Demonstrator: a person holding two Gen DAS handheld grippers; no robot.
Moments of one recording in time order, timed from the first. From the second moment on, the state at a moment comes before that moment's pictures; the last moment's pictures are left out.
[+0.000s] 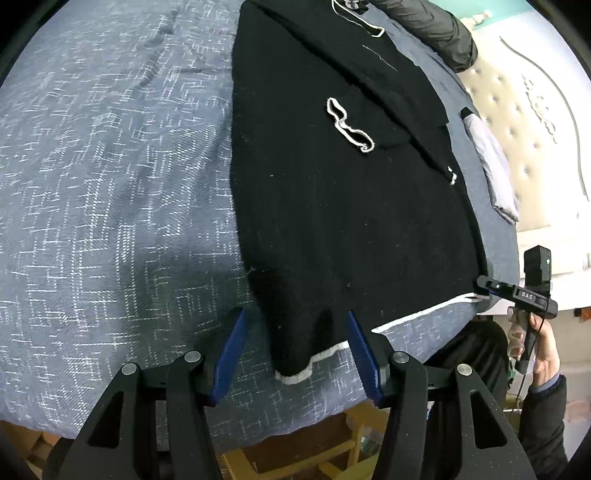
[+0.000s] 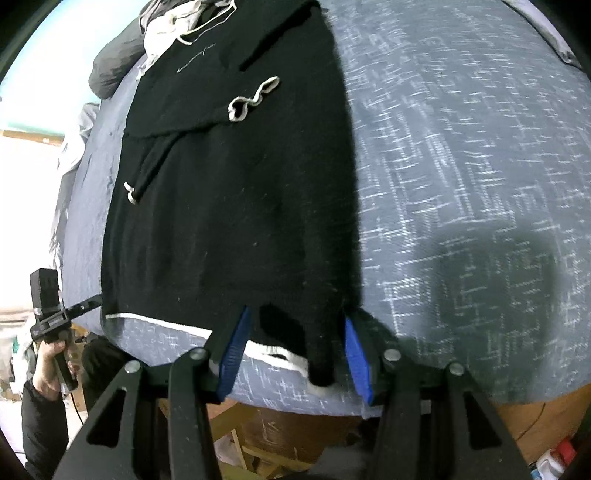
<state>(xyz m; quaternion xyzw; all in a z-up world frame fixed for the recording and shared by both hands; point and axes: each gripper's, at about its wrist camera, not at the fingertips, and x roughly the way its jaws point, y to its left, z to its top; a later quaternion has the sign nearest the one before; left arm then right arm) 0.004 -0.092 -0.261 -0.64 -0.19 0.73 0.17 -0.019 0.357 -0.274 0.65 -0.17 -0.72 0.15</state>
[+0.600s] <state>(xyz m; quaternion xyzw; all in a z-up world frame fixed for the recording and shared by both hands) 0.010 -0.066 -0.254 -0.63 -0.14 0.74 0.20 -0.017 0.348 -0.257 0.63 -0.14 -0.74 0.19</state>
